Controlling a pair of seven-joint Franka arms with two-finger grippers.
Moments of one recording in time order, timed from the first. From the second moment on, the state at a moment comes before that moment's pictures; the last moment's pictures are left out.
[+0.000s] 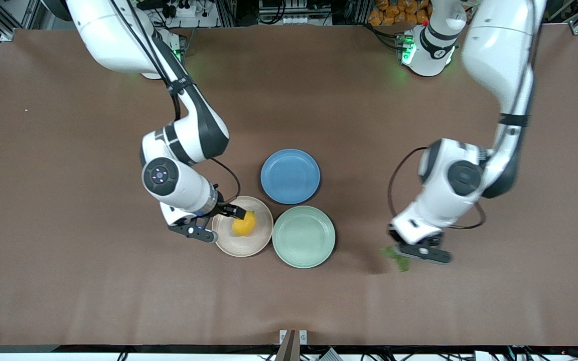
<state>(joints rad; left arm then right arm) -0.26 0.62 -0.03 -1.55 0.05 2.37 -0.07 0.48 0.66 -0.04 -1.42 0.20 2.09 0.66</state>
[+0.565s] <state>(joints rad) -0.10 0.64 -0.04 -1.63 0.04 2.34 -0.08 0.49 0.74 -0.04 -1.42 0.21 2.14 0.67</state>
